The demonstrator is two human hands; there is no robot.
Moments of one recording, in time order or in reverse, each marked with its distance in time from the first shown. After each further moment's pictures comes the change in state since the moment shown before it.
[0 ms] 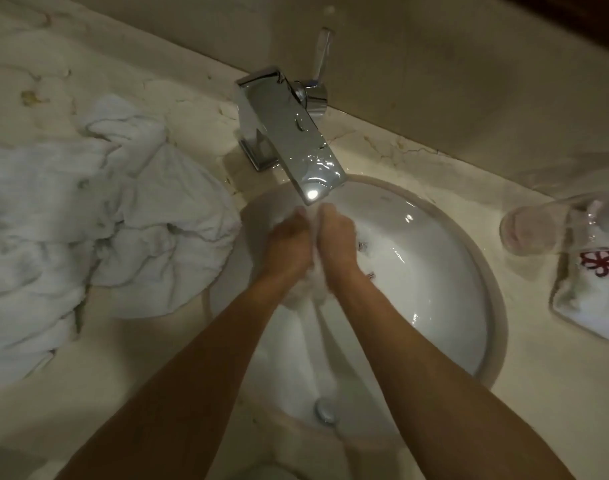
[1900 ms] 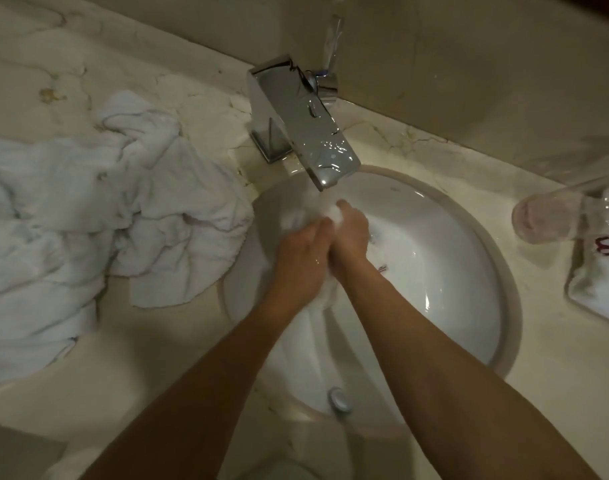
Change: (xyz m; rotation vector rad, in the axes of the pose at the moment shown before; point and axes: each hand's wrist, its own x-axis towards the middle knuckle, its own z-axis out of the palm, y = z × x) left_hand -0.041 -0.002 -0.005 0.033 0.078 0.216; right_hand -0.001 0.009 0.011 0.154 0.037 0.050
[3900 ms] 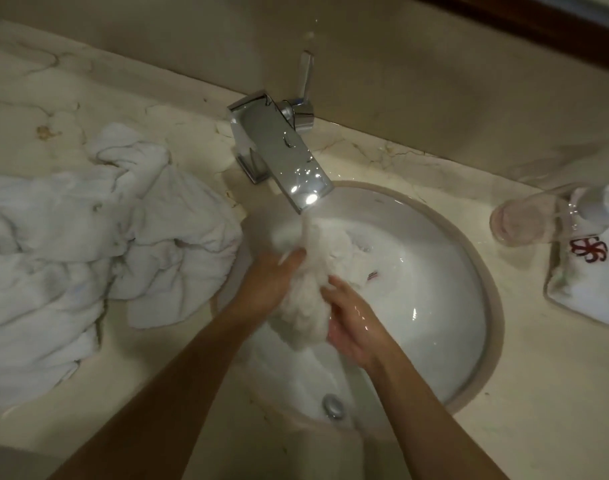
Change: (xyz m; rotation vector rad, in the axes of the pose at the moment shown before) left_hand 0.000 -0.004 -0.028 -0.113 -0.171 -0.379; right_hand -0.058 0.053 -0.037 1.021 -0.656 0.269
